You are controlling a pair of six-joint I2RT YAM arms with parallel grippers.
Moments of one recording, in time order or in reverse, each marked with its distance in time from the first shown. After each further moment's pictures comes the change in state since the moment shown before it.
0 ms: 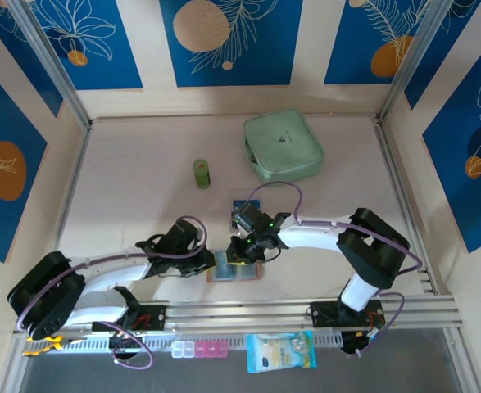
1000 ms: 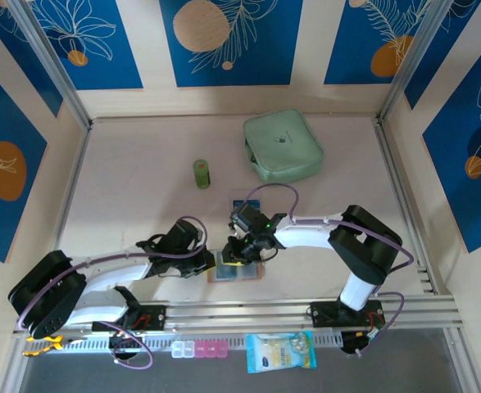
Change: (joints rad) left arm 0.001 0.005 0.001 -0.005 0.004 0.000; right arm 0.001 0.051 -0.001 0.068 -0.039 0.022
